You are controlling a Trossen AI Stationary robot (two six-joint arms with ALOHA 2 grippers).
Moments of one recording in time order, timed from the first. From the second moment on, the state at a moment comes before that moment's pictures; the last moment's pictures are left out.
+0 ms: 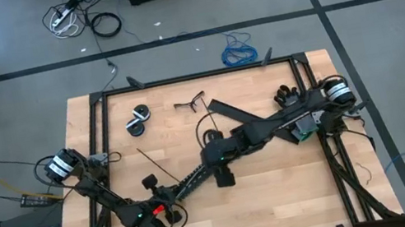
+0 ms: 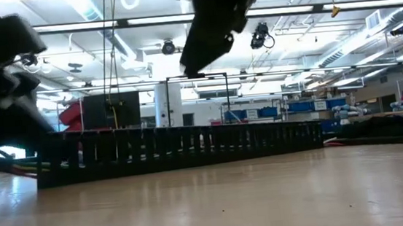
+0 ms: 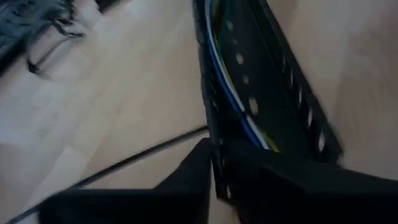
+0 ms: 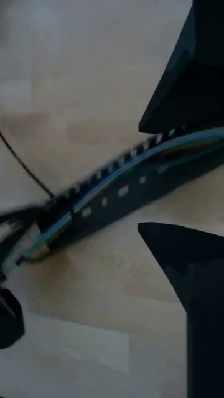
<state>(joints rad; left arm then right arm) -0.81 1.80 0.83 -0.48 -0.94 -1.05 0.20 1.85 1.44 -0.45 0.14 0.13</state>
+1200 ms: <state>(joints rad) -0.43 1.71 1.16 -0.38 -0.86 -0.30 -0.03 1.50 0.79 0.01 0.06 0.20</state>
